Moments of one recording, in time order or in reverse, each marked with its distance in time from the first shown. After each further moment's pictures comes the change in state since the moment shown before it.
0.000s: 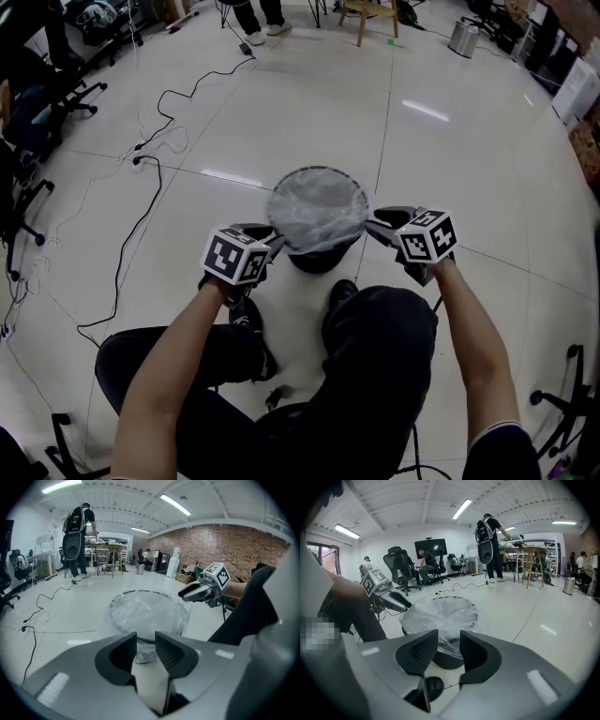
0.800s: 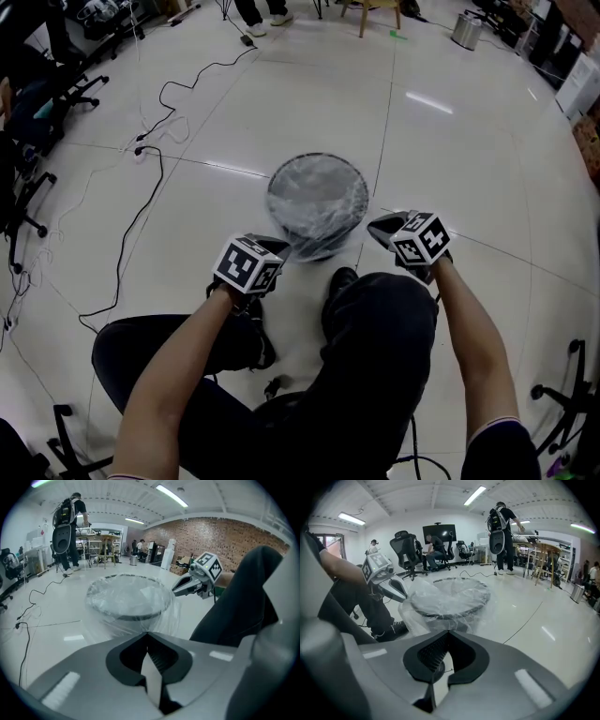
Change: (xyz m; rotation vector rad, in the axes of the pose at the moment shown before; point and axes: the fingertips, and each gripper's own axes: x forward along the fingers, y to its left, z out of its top) left arm 0.010 -0.045 -0.043 0.035 0.100 -0.060; right arm 0.009 0.019 -0.049 -0.108 0.158 0.034
